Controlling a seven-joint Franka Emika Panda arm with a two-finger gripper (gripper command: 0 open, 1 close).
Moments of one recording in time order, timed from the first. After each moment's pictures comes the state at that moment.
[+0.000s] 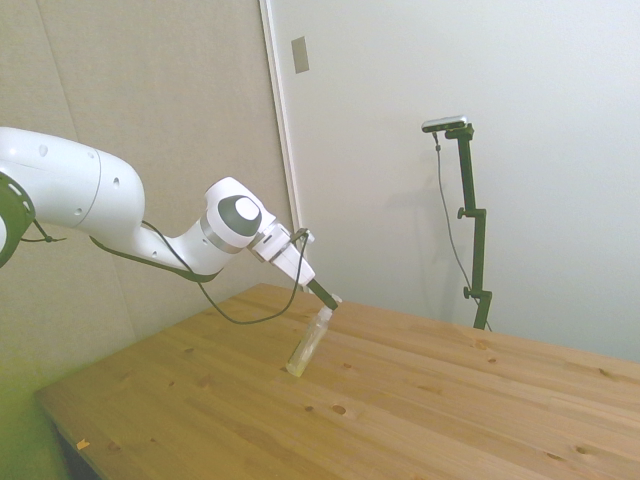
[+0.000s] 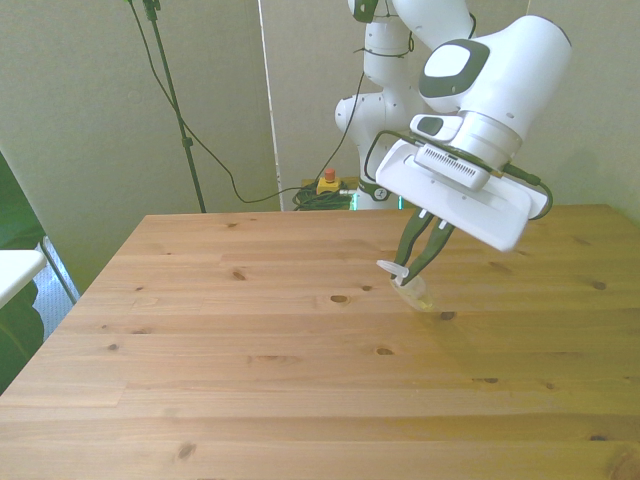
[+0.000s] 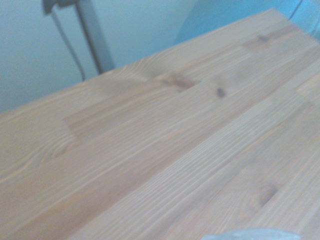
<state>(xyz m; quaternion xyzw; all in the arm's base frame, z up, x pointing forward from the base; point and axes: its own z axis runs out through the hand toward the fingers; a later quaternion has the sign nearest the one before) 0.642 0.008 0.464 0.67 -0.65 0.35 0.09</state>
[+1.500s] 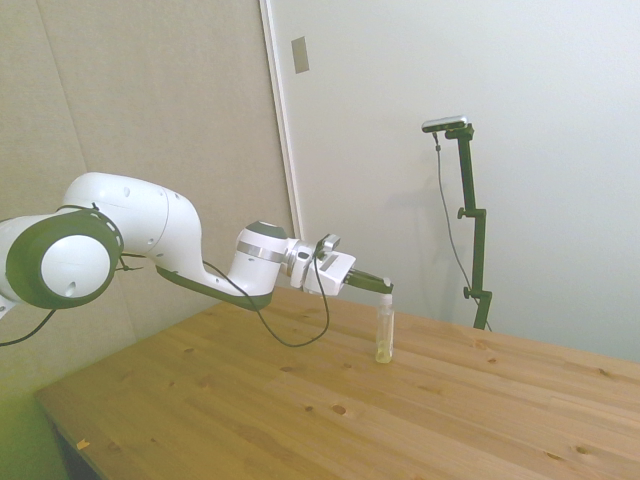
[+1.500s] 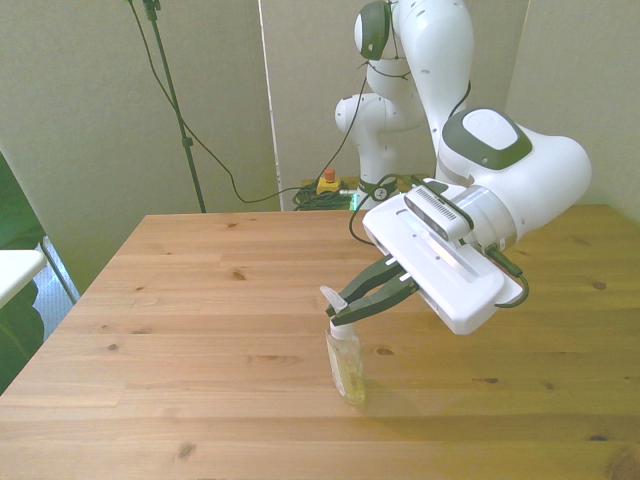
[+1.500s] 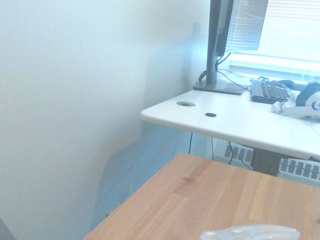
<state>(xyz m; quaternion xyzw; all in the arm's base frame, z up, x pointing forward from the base) 0.719 -0.022 0.407 0.47 -0.67 0.56 0.13</state>
